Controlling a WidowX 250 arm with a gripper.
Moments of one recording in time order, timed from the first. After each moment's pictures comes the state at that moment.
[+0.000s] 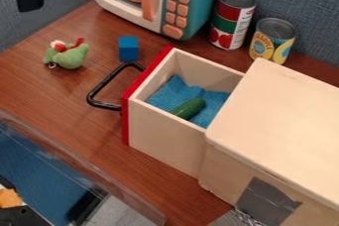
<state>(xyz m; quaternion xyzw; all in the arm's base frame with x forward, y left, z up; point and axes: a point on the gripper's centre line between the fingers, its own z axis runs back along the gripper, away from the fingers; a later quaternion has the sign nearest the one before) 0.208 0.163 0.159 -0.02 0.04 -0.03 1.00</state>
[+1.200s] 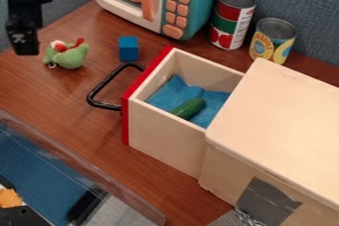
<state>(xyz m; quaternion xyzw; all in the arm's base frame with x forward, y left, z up) 0.219 0.177 0.095 0.06 -0.03 -0.43 0.90</state>
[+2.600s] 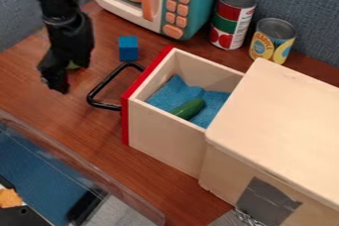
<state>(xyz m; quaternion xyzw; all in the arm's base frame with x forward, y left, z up) 0.248 0.132 0.040 0.08 -0.03 -0.62 0.78</state>
